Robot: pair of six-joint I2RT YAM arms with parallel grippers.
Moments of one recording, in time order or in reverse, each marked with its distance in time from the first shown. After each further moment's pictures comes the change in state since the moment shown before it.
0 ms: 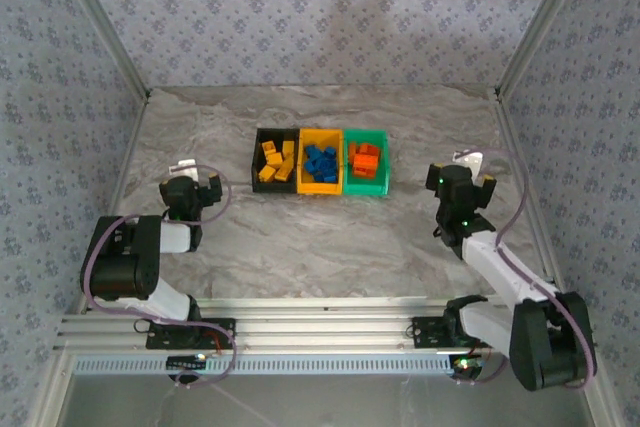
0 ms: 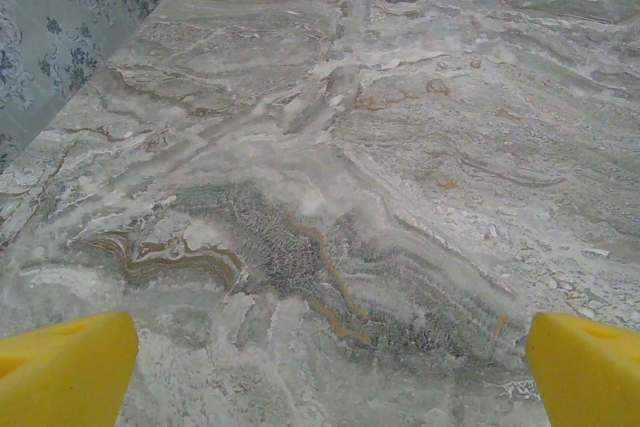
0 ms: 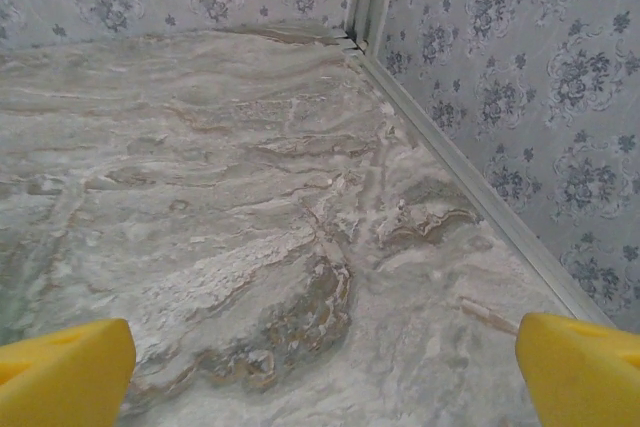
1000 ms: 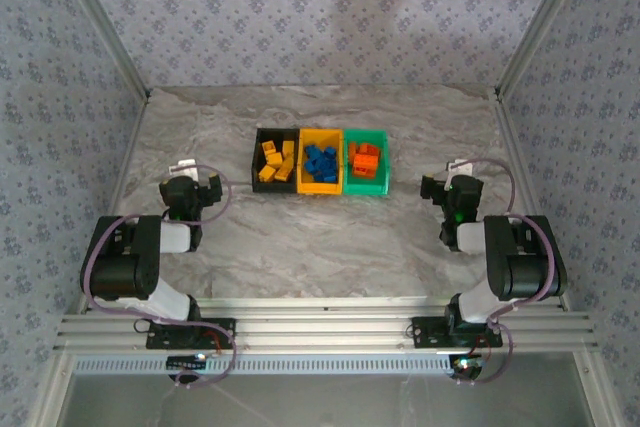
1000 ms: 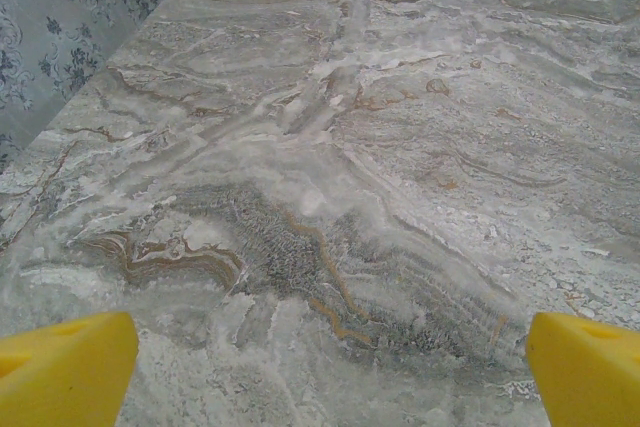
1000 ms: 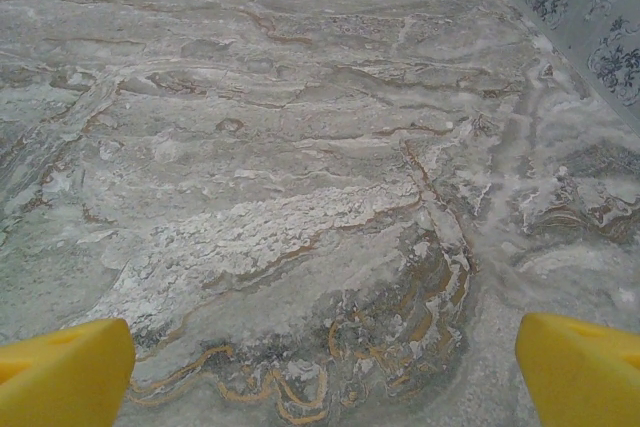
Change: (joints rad) left arm 0.000 0.000 0.000 0.000 0.000 0.000; right arm -0.198 0.429 -0.129 0.589 -0.407 -0.127
